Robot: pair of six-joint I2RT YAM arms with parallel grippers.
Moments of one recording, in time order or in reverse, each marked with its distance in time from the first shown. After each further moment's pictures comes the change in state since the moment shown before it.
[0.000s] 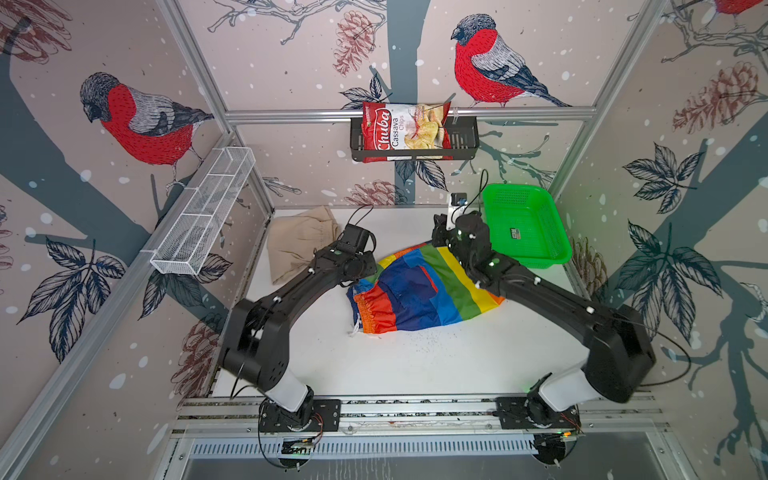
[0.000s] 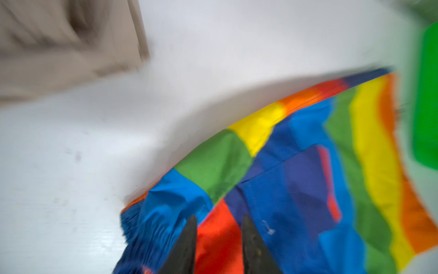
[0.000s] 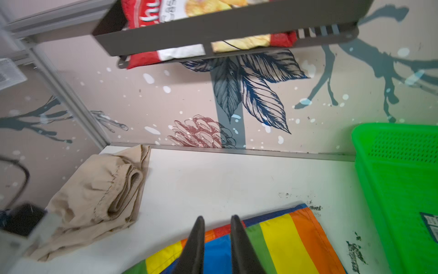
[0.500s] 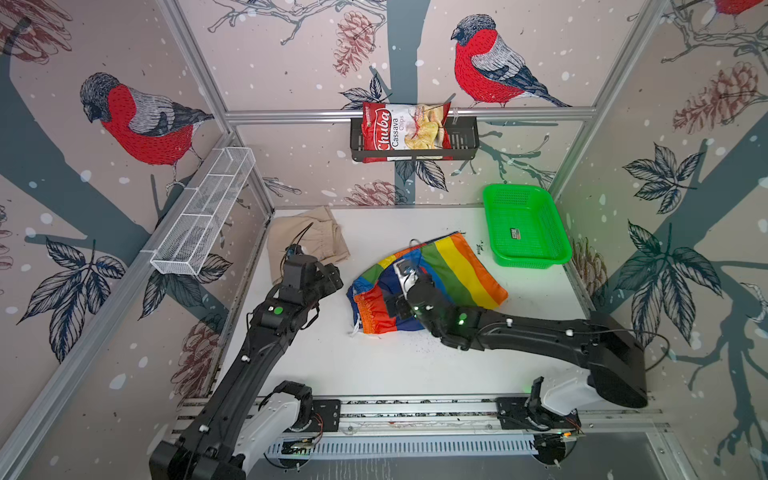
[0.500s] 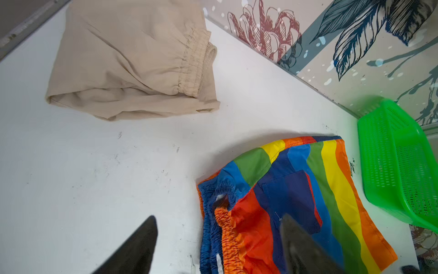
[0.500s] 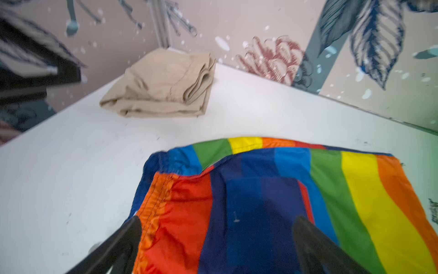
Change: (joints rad) left arm 0.161 -0.621 -0.363 -0.003 -0.076 -0.026; right arm 0.461 0.111 -0.134 -0.072 0.131 0.032
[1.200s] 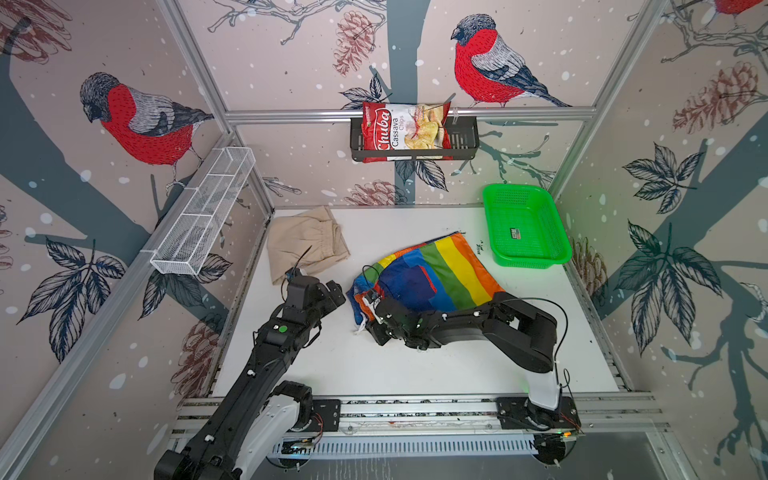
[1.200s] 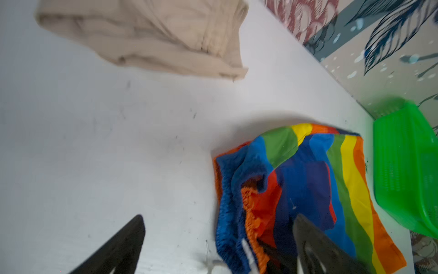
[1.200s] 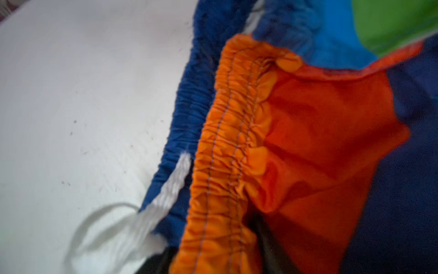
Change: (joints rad) left arm 0.003 -0.050 -0.266 0.116 0.069 -0.116; right arm -0.071 0.422 0.048 0.168 -0.480 0.124
